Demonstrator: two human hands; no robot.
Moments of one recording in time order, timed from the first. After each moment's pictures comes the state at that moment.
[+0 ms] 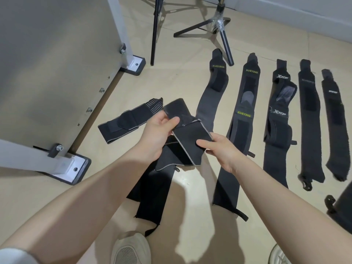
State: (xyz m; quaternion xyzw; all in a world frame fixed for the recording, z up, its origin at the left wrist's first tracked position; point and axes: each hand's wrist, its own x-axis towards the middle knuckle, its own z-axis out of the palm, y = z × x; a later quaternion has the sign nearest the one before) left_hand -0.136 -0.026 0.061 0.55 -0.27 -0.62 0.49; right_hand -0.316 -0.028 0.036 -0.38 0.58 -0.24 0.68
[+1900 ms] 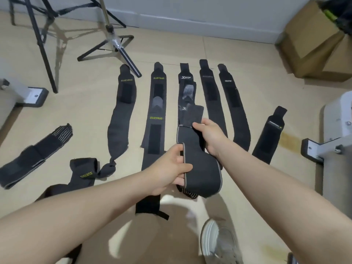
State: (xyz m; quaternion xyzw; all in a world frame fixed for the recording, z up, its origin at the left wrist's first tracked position) left_hand -0.405 0.027 0.106 0.43 -0.40 -0.79 0.16; right_hand -0.563 -0.026 0.089 -0.22 0.67 -0.43 0.57
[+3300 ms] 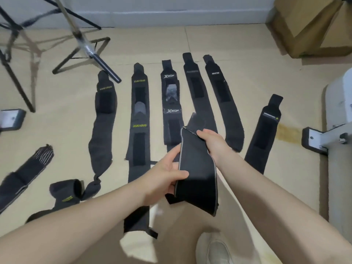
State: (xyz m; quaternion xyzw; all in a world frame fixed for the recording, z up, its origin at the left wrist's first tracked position) left_hand -0.461 0.001 0.098 0.37 -0.42 -0.82 0.10; right_hand -0.639 -0.022 0.061 -0.08 0.65 -0.47 0.59
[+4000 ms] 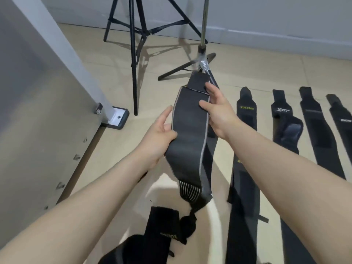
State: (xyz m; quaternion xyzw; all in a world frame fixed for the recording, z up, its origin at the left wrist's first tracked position) left_hand -0.162 -0.213 0.079 0.52 -0.40 -0.64 0.40; right_hand -0.322 -0.280 0.074 -0.39 0.54 -0.45 0.59
